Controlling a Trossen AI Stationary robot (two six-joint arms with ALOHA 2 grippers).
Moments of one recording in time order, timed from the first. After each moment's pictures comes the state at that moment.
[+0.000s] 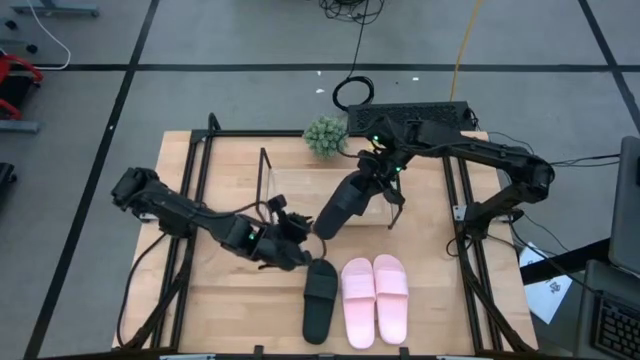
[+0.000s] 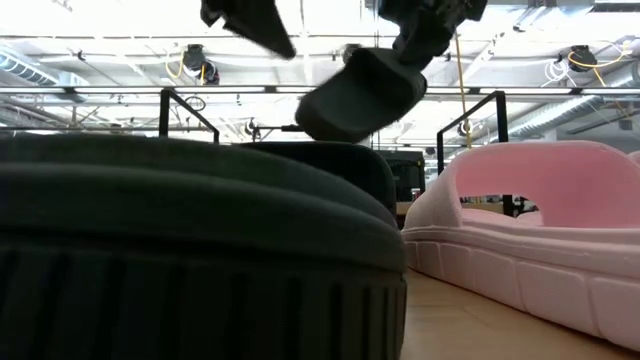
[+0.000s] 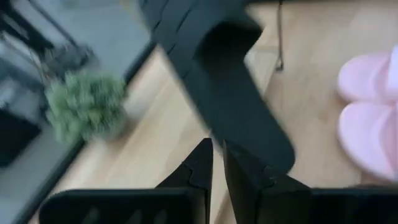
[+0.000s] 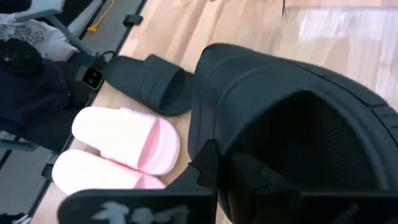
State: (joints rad) left arm -0.36 1.62 1.29 -0.59 -0.80 -0.40; right arm -0.38 1.49 1.37 -0.95 -0.71 -0.44
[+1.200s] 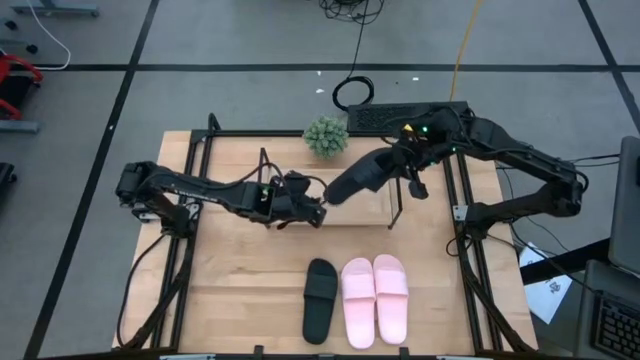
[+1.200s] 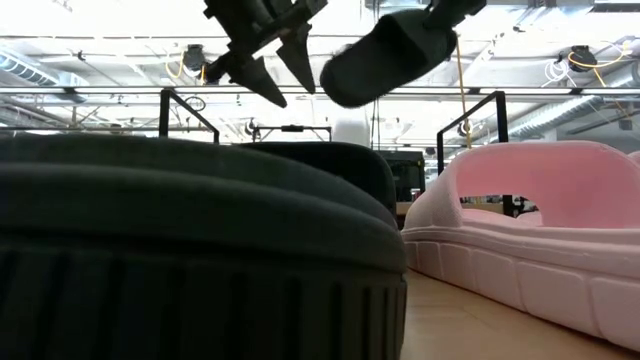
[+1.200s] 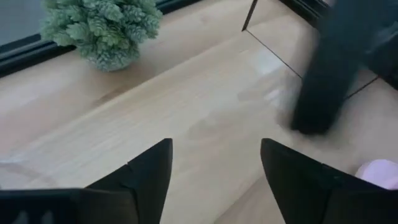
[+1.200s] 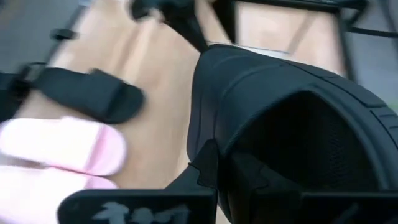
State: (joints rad) left arm -0.09 1.60 1.29 -0.57 -0.58 -0.84; right arm -0.39 1.20 1.37 -0.97 -0.41 -0.41
